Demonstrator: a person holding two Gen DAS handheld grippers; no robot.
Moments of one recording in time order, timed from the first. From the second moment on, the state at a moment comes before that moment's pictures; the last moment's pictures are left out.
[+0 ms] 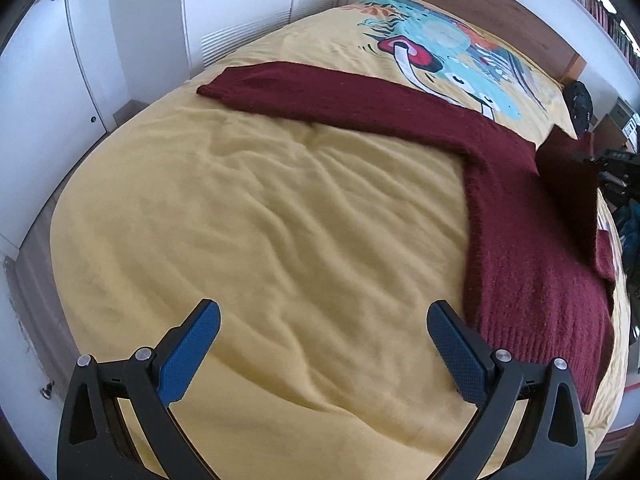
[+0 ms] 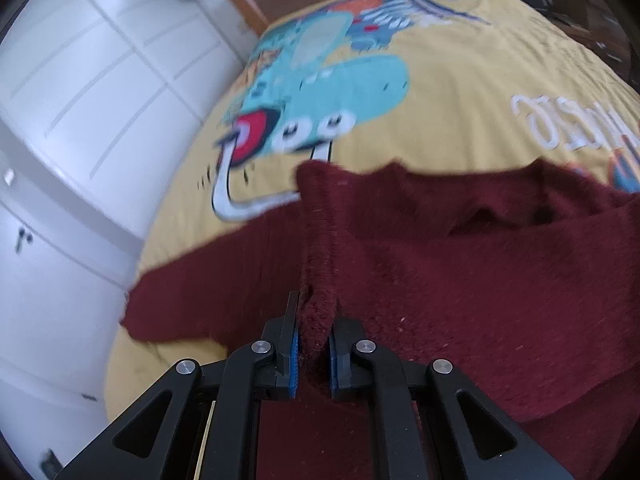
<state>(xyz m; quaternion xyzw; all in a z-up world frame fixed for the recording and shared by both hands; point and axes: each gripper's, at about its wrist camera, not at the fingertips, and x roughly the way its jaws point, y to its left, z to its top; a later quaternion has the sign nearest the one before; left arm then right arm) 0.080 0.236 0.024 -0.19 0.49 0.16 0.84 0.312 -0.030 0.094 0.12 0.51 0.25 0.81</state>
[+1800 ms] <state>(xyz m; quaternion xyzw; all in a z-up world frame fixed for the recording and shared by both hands) 0.138 0.123 0.040 -0.09 0.50 0.09 0.86 0.269 -0.184 0.010 0.00 0.51 0.12 0.85</state>
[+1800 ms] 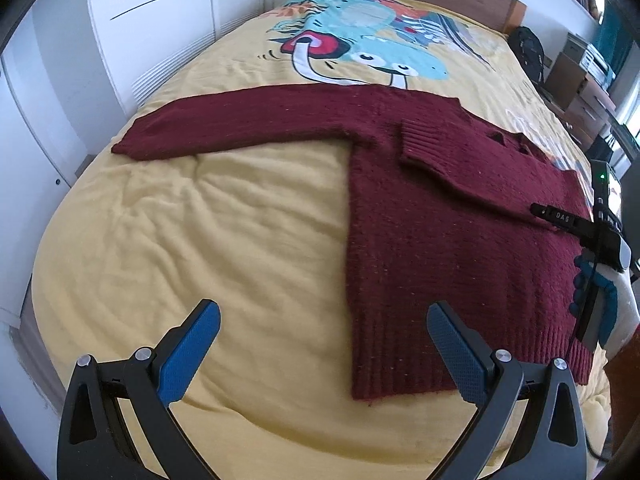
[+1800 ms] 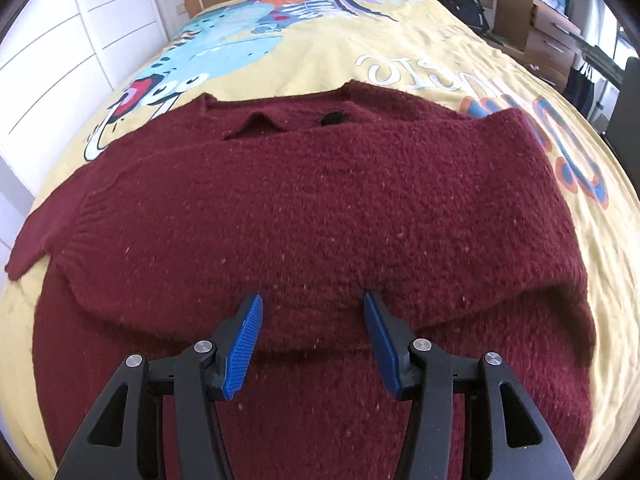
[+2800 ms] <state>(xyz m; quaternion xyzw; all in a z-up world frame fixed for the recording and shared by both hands) 0.080 0.120 0.083 -0.11 0.44 0.11 0.89 0.148 -0.196 0.087 0.01 0.47 0.12 0.87</state>
